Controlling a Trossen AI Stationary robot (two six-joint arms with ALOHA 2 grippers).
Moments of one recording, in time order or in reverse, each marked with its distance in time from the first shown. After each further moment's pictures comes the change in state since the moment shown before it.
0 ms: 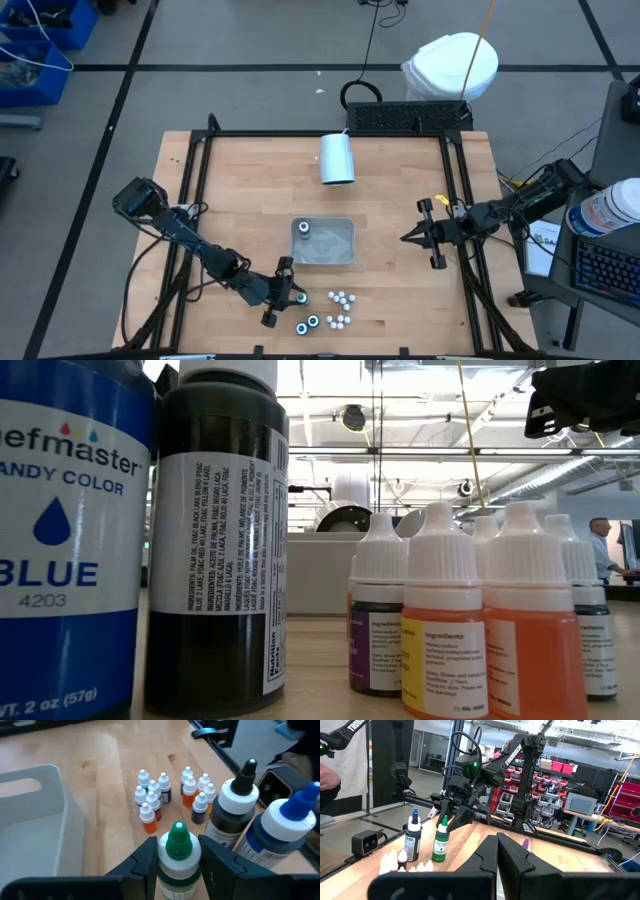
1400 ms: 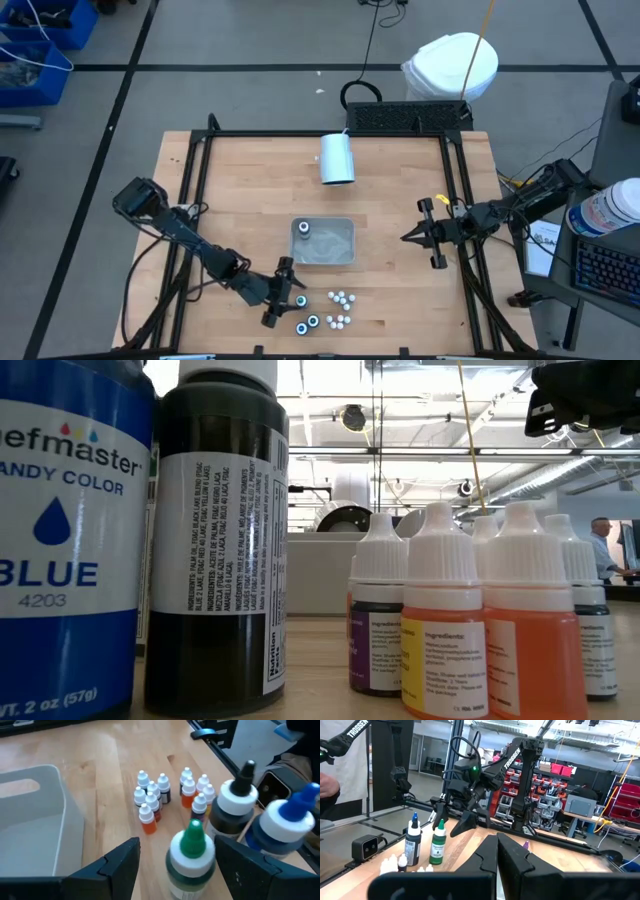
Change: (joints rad) left arm 0.013 0.007 0.000 0.012 0.028 -0.013; right arm 0.000 0.000 0.000 0.016 0.000 0.006
